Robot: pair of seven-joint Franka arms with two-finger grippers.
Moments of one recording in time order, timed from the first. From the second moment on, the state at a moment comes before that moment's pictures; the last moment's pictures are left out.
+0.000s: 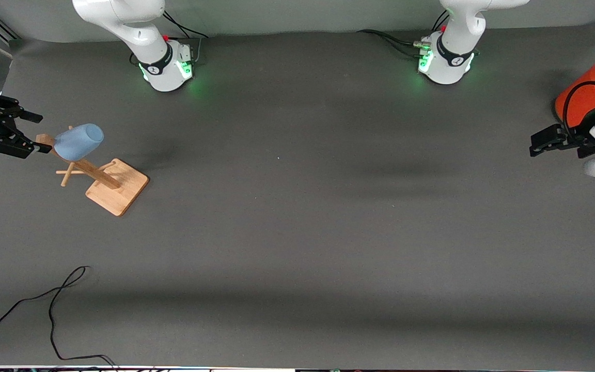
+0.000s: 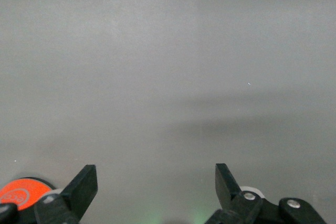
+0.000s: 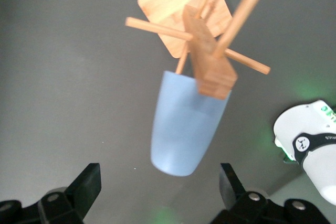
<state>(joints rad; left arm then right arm) 0.01 0.05 -0.02 -1.58 0.00 1.54 0.04 0.03 -0.07 -0.34 -1.85 0.27 1.47 0.80</state>
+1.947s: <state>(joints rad) 0.01 0.05 -0.02 -1.58 0.00 1.54 0.04 0.03 -0.11 -0.33 -2.07 0.38 1.61 0.92</state>
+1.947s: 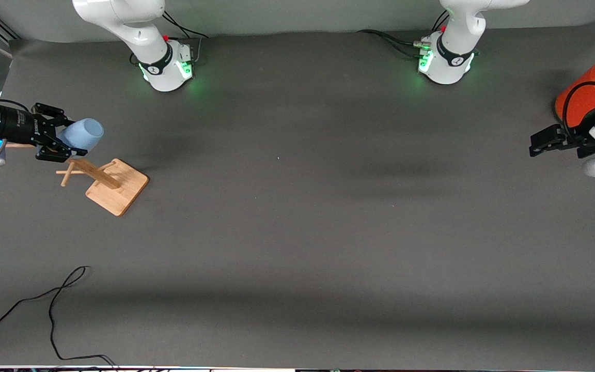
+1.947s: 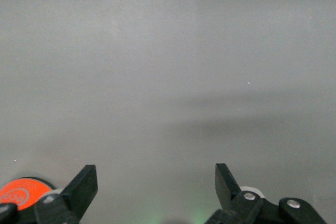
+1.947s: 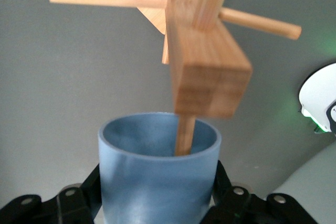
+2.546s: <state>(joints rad) 0.01 0.05 -0.02 -1.58 0.00 1.54 0.04 0.04 -0.16 0.00 -1.99 0.51 1.70 1.30</state>
